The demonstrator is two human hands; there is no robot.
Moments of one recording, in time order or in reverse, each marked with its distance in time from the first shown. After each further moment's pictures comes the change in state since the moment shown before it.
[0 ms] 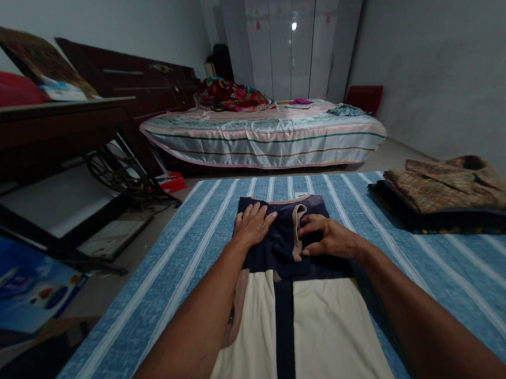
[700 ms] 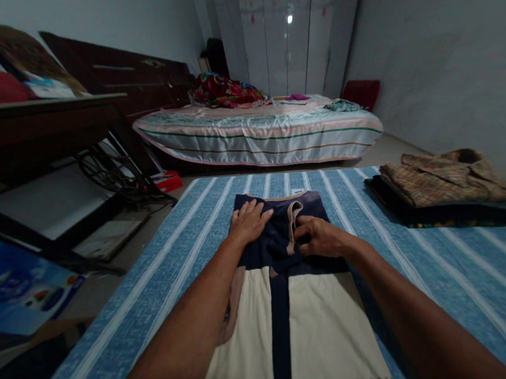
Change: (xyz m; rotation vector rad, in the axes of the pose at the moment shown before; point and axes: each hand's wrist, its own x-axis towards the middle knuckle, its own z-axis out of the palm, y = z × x) left_hand 0.000 0.003 -0.002 0.023 -0.005 0.004; right_hand 0.004 -0.021 0.007 -0.237 -0.132 0.032
